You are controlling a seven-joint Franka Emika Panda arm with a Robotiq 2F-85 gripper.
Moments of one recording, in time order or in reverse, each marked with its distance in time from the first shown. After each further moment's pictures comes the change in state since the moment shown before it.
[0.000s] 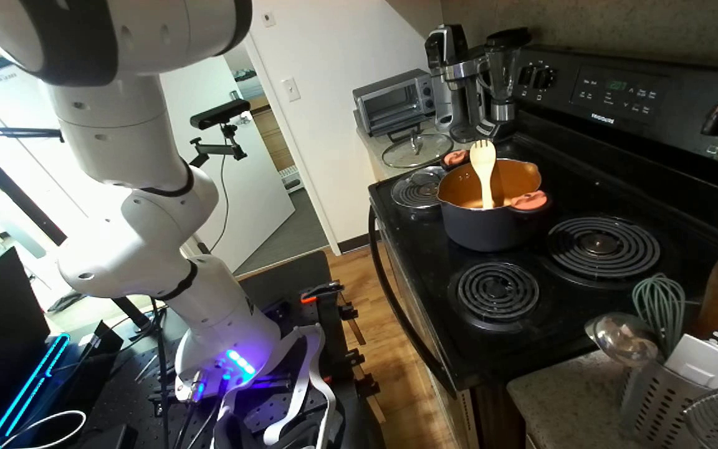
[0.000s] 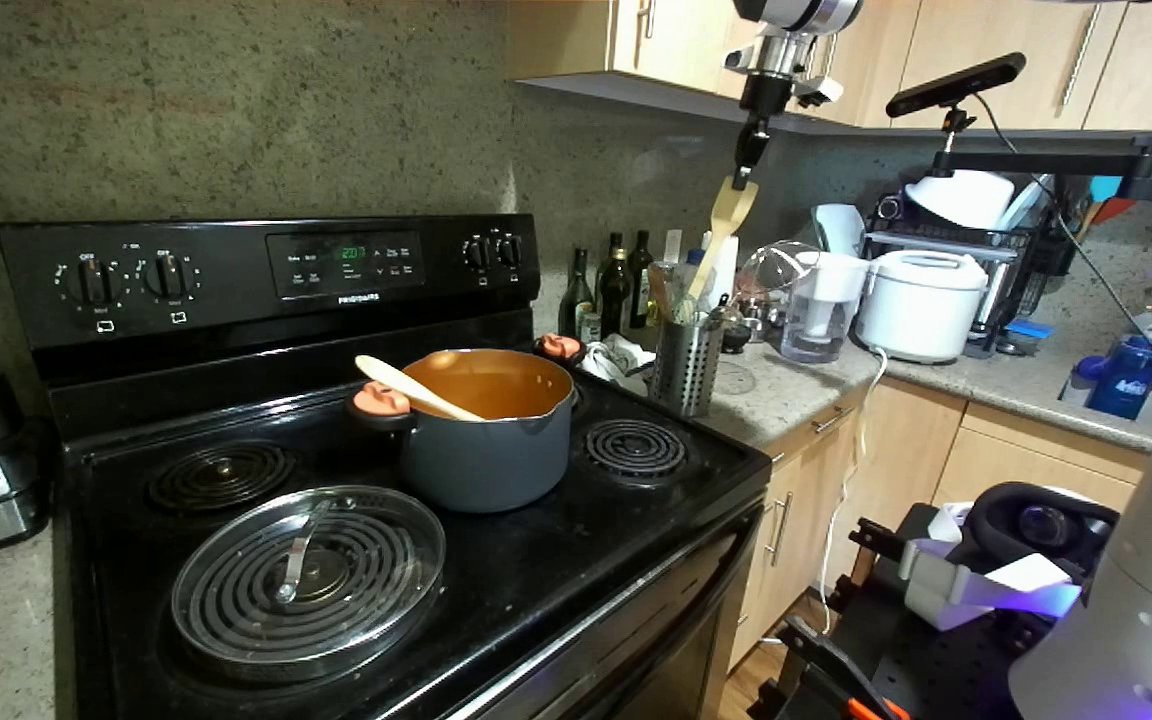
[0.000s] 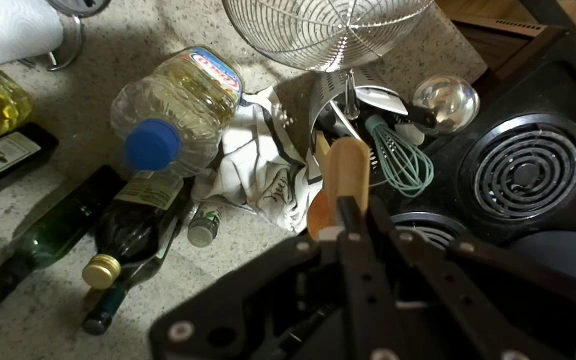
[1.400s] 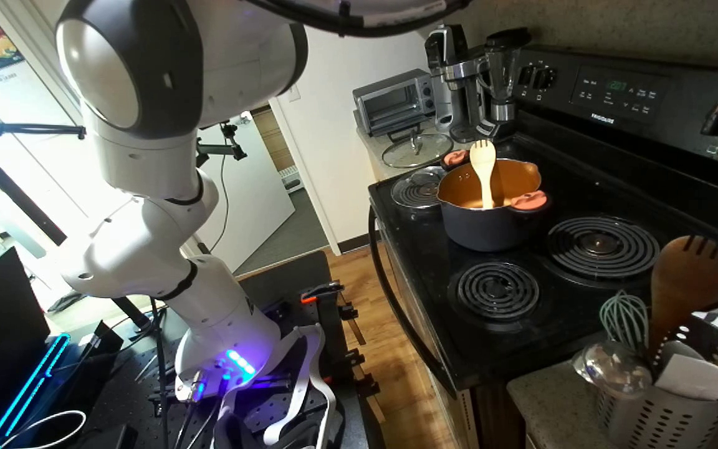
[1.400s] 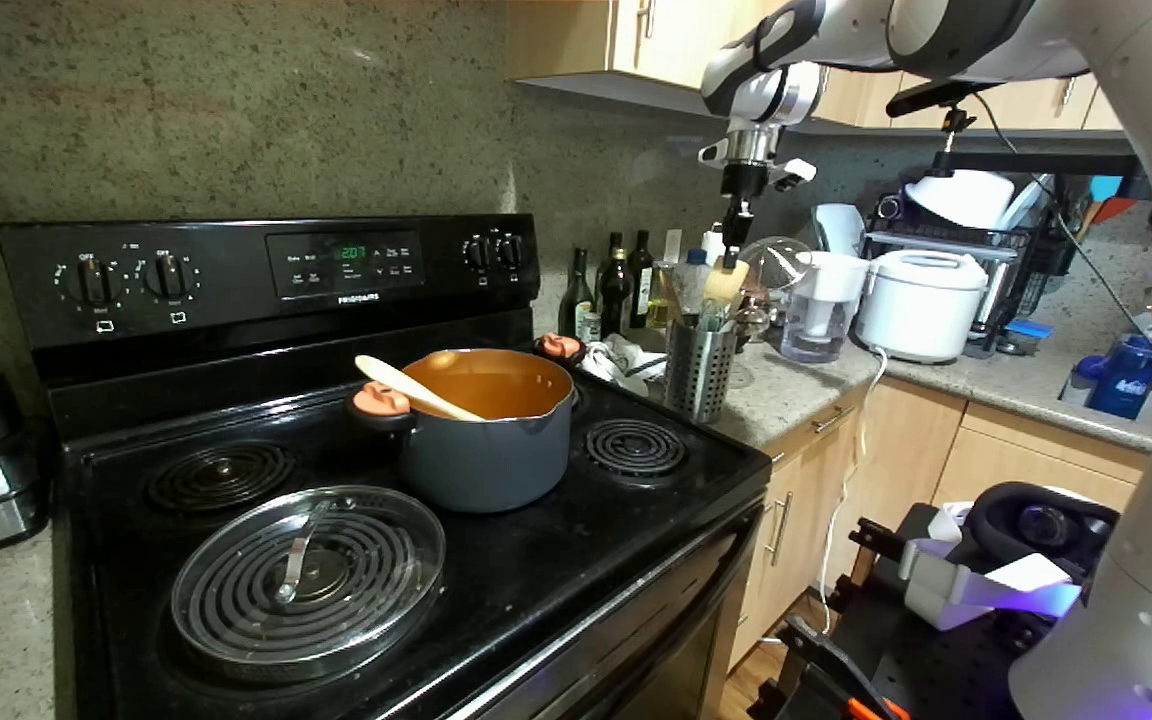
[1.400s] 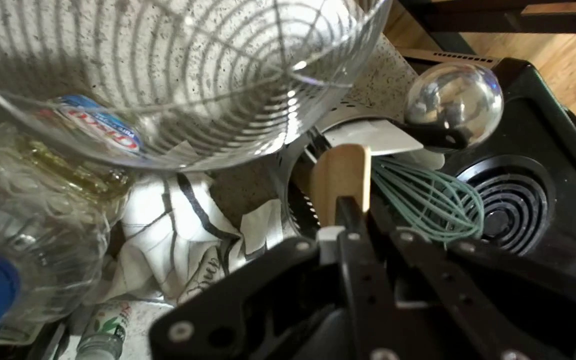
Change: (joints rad) arm -0.003 0.218 0.000 0.047 0.000 -0.072 -0.003
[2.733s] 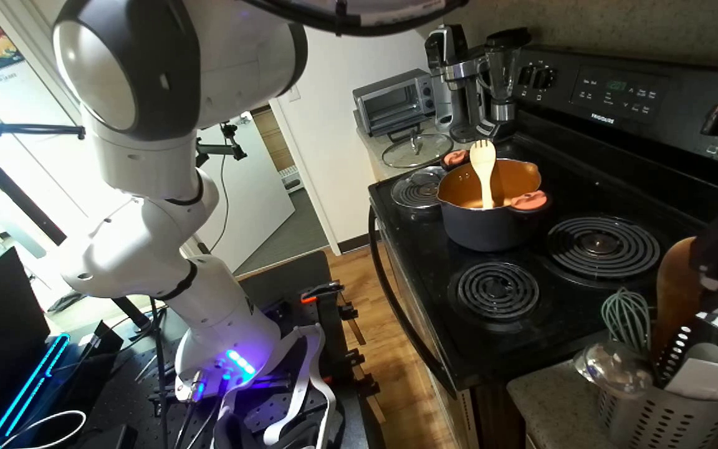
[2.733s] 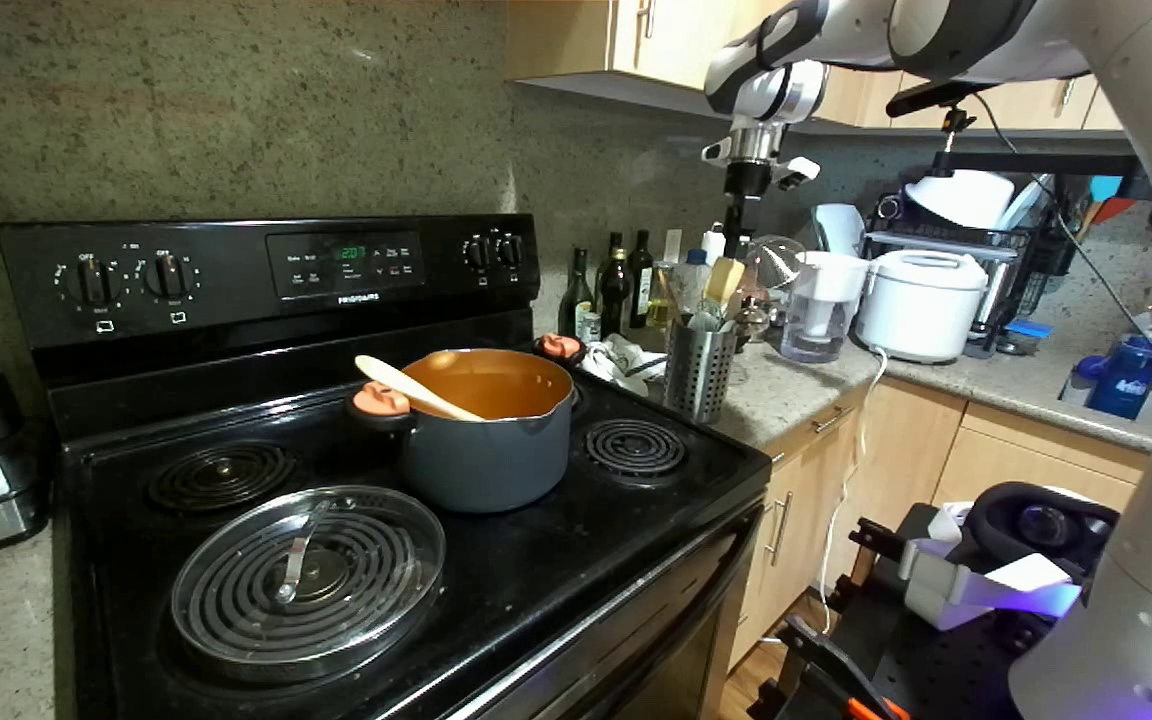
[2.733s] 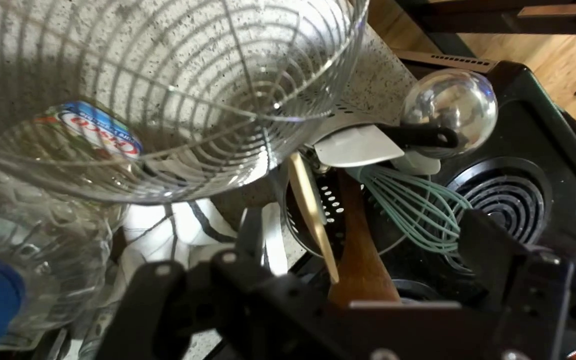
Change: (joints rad) arm -0.008 0.002 0.000 0.010 0.000 -0.016 0.000
